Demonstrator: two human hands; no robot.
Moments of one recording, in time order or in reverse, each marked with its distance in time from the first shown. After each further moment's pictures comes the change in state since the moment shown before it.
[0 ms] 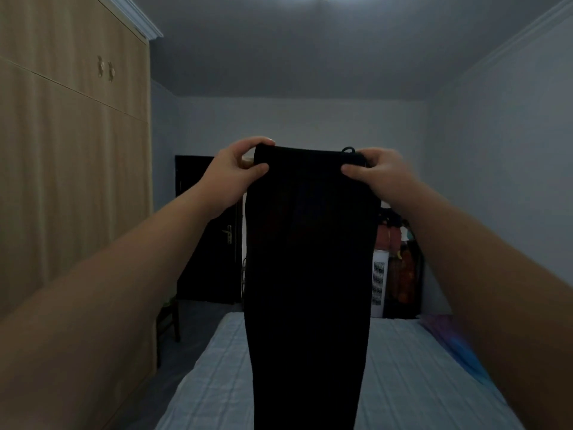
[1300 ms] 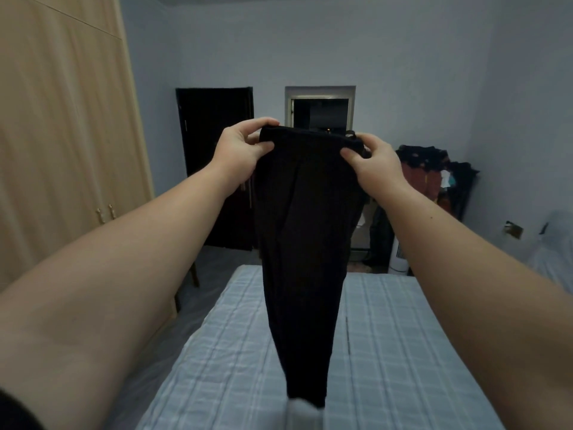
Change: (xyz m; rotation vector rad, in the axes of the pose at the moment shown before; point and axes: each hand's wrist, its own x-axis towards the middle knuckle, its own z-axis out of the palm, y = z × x) left_hand 0.147 -0.276 0.053 0.039 0.175 -0.265; right_hand 0.148 0.293 0.103 -0.084 0.108 0.190
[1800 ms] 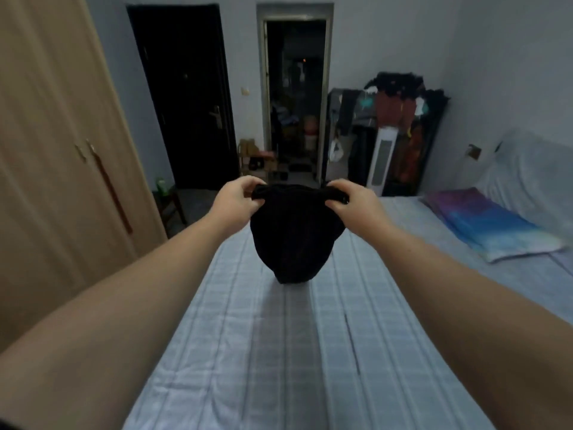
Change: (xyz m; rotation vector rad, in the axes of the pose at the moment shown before) left_hand -0.268 -0.092 -0.023 0.279 -0.236 -0.269; right_hand -0.294 0.038 0.027 -0.327 -0.252 0.186
